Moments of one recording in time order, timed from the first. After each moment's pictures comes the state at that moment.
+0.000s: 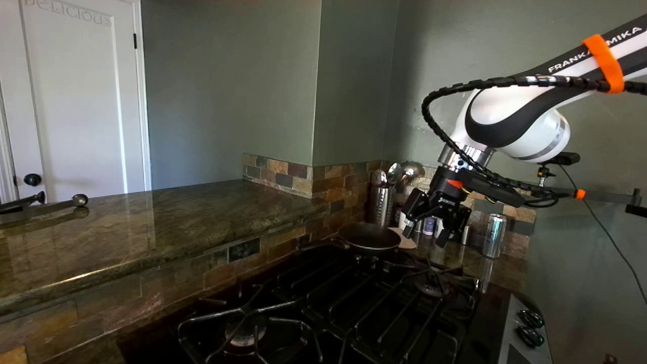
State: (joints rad) arm -0.19 -0.63 -0.10 -2.74 0.23 2.30 0.20
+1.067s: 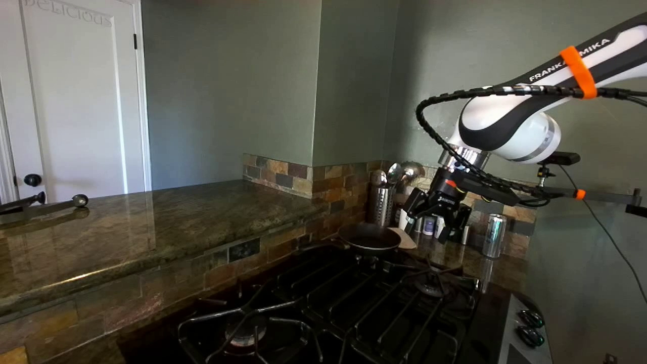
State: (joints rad) arm -0.25 -0.55 -0.12 -2.70 0.20 2.34 0.23
